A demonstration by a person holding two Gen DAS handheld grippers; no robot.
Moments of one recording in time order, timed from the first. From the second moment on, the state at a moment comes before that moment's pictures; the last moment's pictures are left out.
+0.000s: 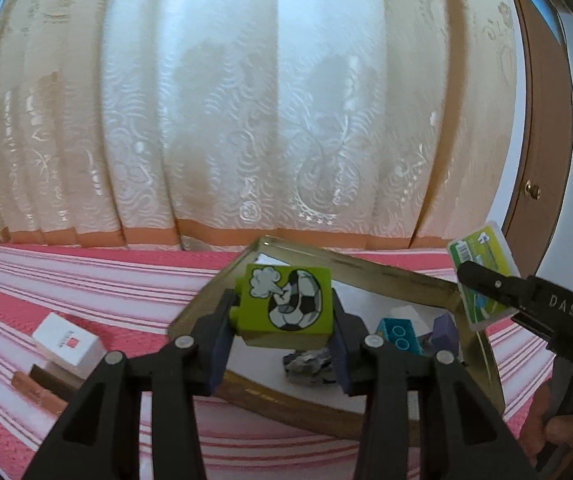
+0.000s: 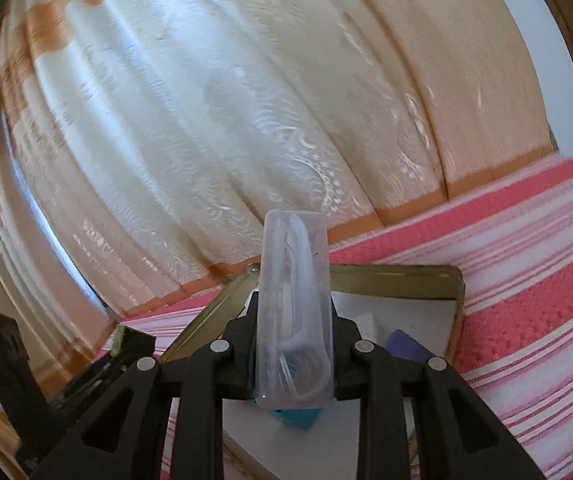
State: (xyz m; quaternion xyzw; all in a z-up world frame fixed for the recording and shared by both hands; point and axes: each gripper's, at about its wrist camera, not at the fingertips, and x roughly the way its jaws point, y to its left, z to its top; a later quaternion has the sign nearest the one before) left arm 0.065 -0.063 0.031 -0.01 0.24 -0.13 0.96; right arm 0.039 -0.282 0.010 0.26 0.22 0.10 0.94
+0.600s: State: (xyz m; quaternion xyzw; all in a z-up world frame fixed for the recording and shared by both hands) left arm 0.088 -0.118 0.010 0.05 0.26 -0.08 0.96; right arm 0.063 -0.312 -0.026 0.37 0.29 0.12 0.88
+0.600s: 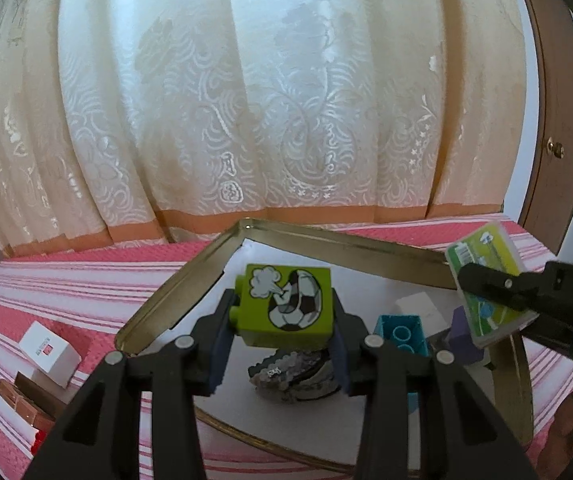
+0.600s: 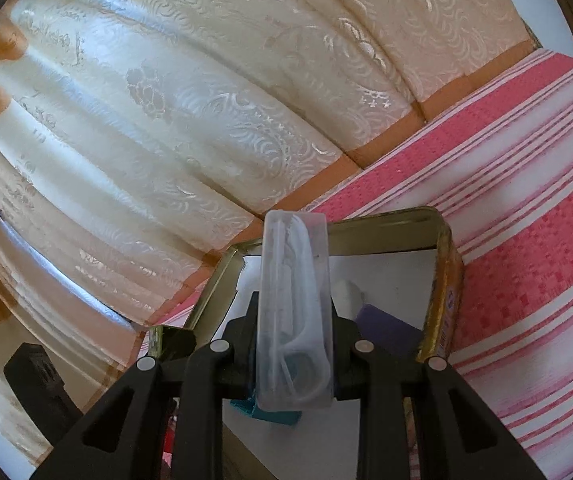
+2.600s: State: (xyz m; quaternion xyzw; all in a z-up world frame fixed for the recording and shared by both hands) left arm 0.147 -0.072 -0.003 0.02 0.33 -0.02 0.94; right arm 0.136 -0.196 -0.016 0.33 0.33 0.13 0.88
